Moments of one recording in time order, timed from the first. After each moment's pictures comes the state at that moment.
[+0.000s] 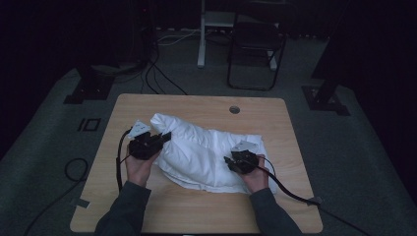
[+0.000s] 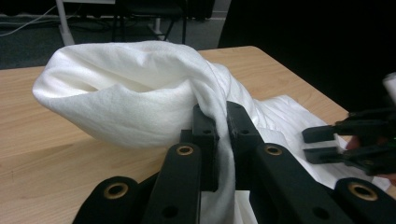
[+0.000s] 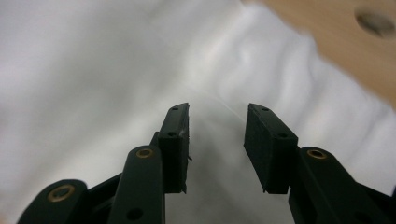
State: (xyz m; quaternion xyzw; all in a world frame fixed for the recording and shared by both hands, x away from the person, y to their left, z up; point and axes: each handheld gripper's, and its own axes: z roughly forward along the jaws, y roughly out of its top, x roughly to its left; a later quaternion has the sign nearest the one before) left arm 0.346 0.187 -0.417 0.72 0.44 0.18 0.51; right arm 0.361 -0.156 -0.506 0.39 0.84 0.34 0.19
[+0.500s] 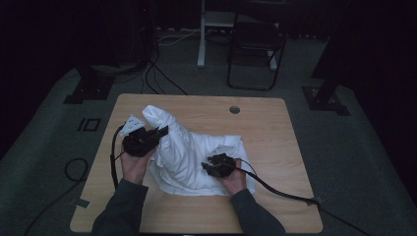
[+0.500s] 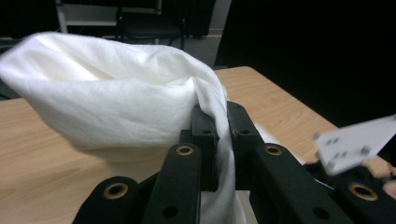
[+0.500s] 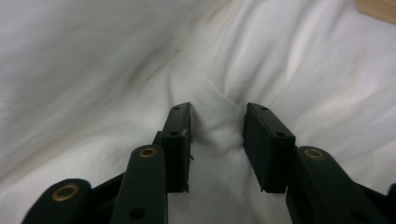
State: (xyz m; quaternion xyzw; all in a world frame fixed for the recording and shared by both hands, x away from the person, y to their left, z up) left arm 0.340 0.188 -0.387 0.71 0.42 0.19 0.54; right arm 0.360 -0.084 -0.527 0.35 0.85 0.39 0.12
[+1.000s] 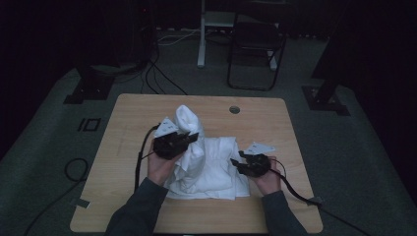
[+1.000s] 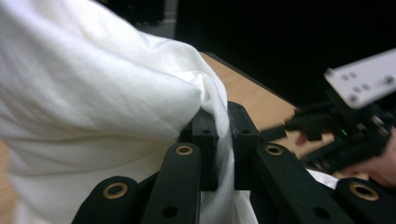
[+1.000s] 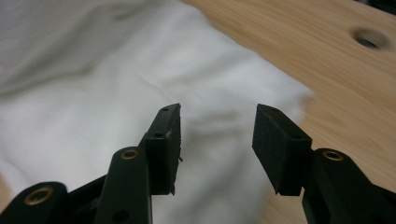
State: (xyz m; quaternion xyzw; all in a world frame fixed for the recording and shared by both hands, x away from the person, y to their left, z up) left arm 0.344 0.103 -0.400 0.77 0.33 0.14 0.53; right arm 0.345 -0.199 -0.492 0.36 0.82 0.40 0.19
